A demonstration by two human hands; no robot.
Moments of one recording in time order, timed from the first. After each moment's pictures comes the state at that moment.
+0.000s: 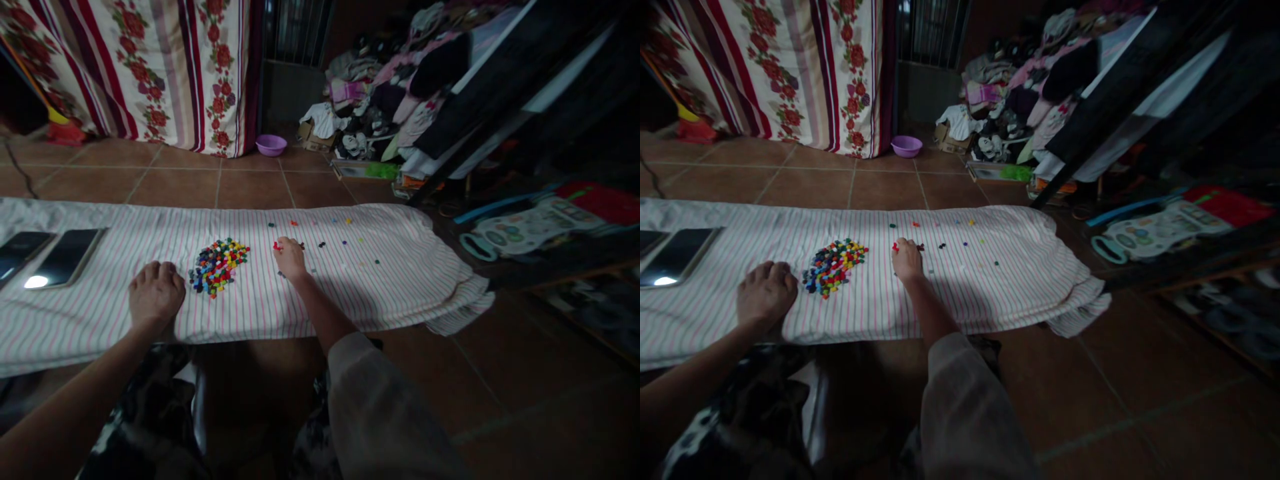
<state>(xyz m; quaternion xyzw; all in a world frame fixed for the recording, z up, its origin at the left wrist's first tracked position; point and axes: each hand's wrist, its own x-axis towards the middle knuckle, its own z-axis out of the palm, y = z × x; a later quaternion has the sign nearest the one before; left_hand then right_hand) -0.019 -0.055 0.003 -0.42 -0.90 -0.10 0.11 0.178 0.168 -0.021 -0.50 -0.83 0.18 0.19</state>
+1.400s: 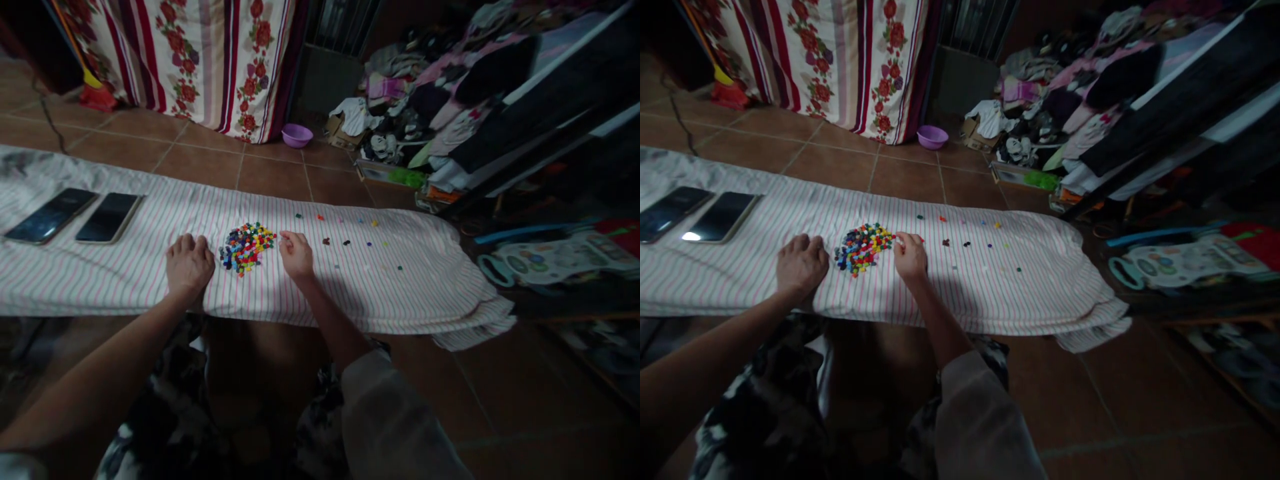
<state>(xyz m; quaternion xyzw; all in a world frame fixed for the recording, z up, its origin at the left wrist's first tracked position) -0.025 -0.056 -0.005 -0.42 -0.90 -0.09 0.12 0.153 0.114 -0.015 -0.38 -0.84 0.24 0.30</state>
